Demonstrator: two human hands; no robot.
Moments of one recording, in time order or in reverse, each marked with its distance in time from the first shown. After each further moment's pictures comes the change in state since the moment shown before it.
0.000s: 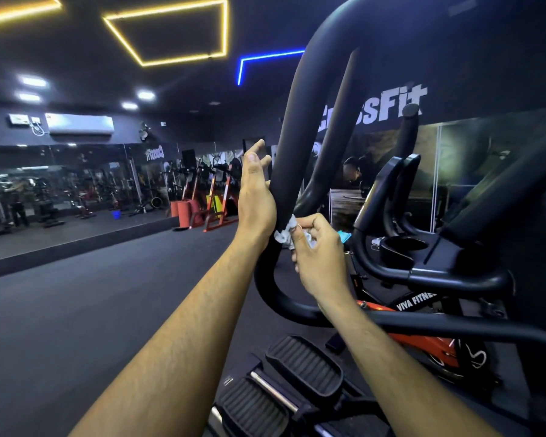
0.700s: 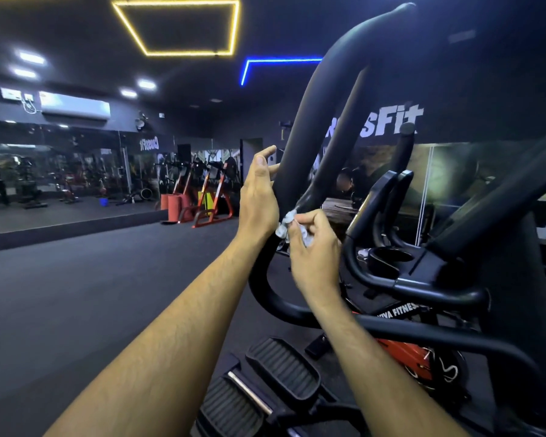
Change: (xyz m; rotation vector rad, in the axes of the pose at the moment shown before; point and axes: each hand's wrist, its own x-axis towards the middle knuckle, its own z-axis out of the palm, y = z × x) left_hand -0.015 0.013 -0.001 0.029 -0.009 0.008; right_hand -0.004 -0.023 -0.004 -0.098 0.156 -0.217
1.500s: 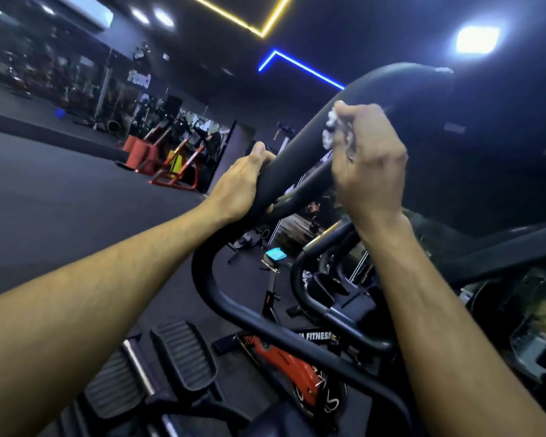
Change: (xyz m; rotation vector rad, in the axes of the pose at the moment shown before) left_hand 0.009 -0.020 -0.003 0.142 -0.119 0.031; right_hand 0.148 -0.075 -0.067 -0.522 -0.063 -1.050
